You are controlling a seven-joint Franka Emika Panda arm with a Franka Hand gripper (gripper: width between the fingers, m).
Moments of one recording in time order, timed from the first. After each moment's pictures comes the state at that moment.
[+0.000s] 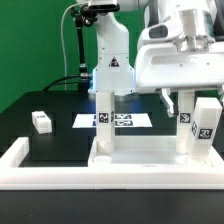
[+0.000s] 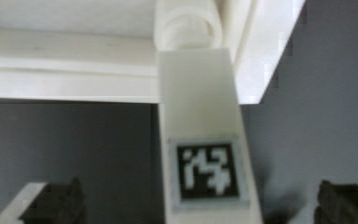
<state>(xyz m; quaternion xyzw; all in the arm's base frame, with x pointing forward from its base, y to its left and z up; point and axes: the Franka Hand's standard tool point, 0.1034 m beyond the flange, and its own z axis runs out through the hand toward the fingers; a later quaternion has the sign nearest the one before) 0.662 0.087 0.132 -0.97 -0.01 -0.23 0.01</state>
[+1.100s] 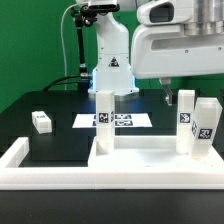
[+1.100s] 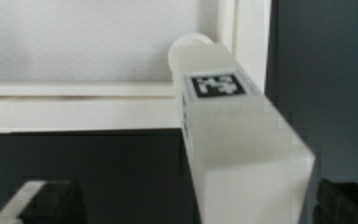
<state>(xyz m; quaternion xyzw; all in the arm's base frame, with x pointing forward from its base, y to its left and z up) 0.702 0.086 0.137 -1.00 0.04 0.04 0.03</state>
